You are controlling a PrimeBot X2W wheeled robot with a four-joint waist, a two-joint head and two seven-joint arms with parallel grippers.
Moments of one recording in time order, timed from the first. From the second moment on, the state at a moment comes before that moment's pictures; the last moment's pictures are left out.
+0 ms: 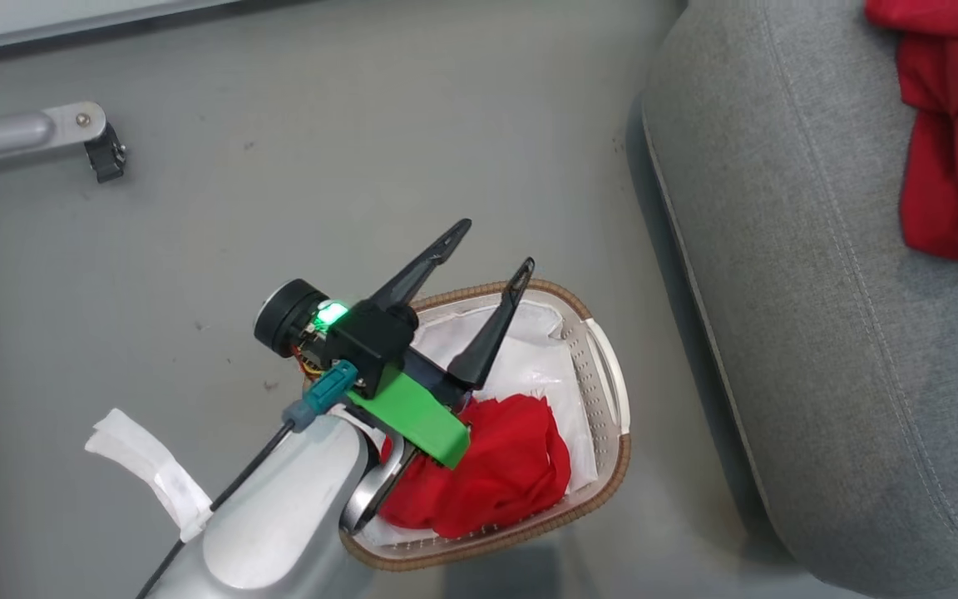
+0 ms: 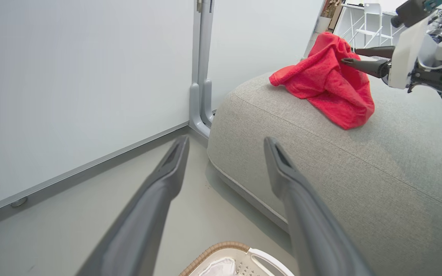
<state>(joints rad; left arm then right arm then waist) -0.55 0.18 -0.74 0.26 -0.40 -0.11 -0.26 -0.81 -0.41 -0.19 0.83 -0.12 0.13 -0.23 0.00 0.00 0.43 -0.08</state>
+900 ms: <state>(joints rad) -0.16 0.13 -0.19 0.31 -0.36 -0.07 -0.26 -0.55 -0.14 -0.02 0.57 0.01 0.13 -0.26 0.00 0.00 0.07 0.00</state>
